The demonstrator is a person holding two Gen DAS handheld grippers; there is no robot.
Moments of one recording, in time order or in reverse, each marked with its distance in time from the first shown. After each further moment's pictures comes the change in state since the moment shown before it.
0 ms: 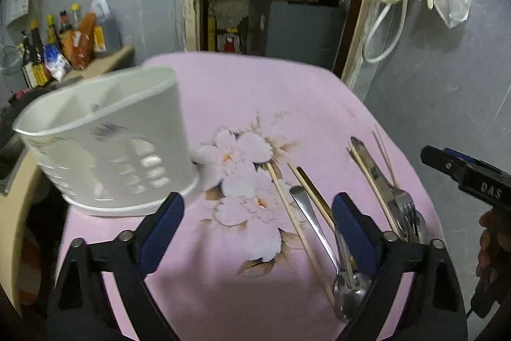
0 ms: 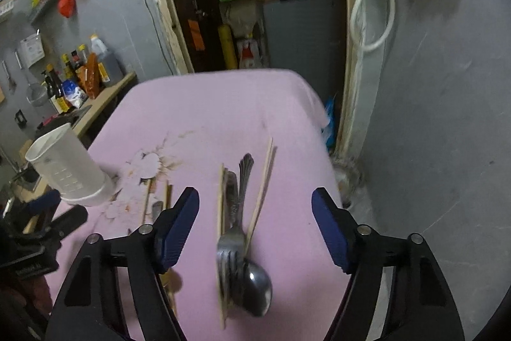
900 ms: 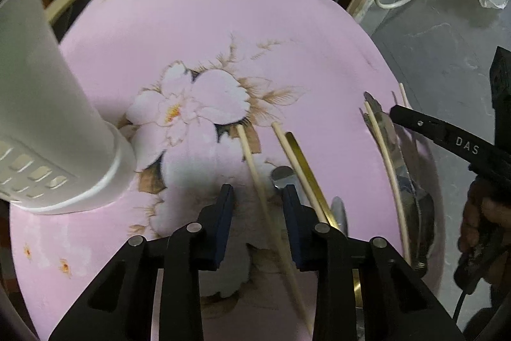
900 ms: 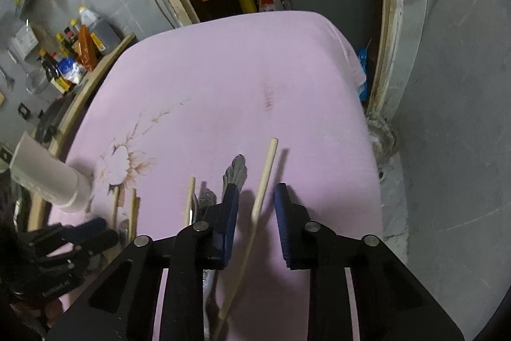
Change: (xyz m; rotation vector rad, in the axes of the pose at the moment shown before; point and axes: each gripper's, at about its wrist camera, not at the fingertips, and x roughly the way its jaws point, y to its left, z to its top) left arm 0.084 -0.003 0.021 -0.075 0.370 -0.081; right arm 0.097 -0.027 0.038 0.027 0.245 0.134
